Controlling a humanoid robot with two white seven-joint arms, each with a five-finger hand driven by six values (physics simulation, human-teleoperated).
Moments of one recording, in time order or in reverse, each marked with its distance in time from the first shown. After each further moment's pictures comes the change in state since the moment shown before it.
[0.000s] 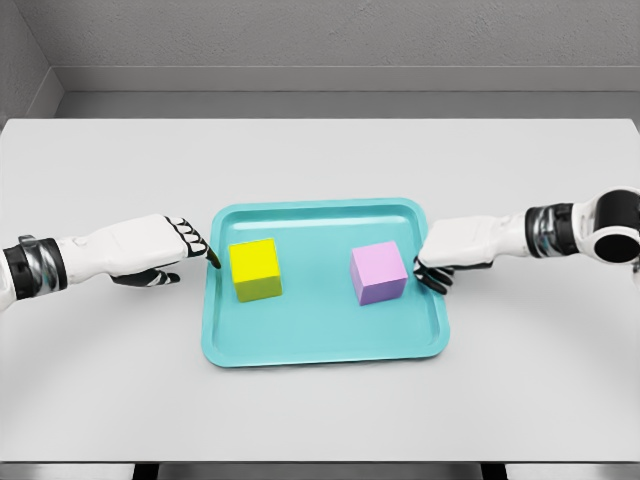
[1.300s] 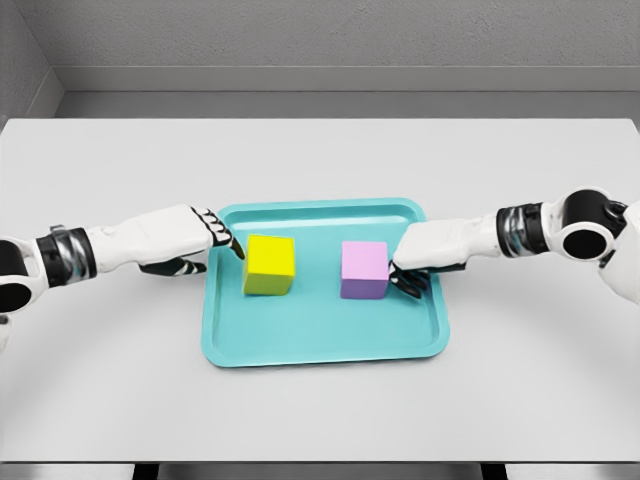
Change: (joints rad) left arm -0.063 -0.087 -0.041 0.056 -0.008 0.000 0.000; right arm -0.029 0.083 0.032 0.054 -0.065 0.005 0.023
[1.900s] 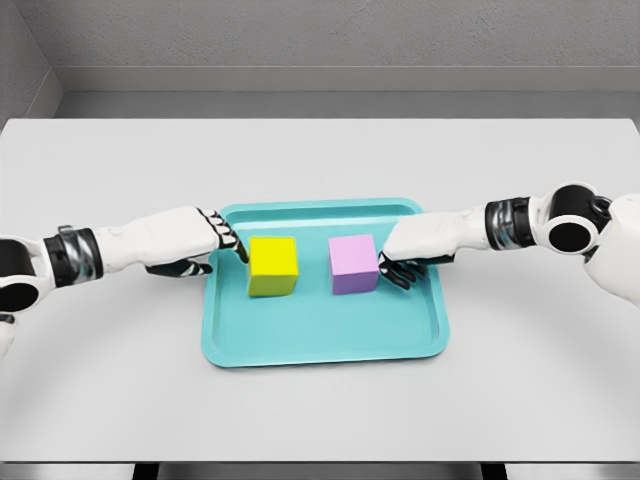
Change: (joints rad) left arm -0.011 -0.012 -0.019 -0.001 -0.005 0.000 0.000; right arm -0.006 0.046 -0.006 0.043 0.036 0.014 -0.012
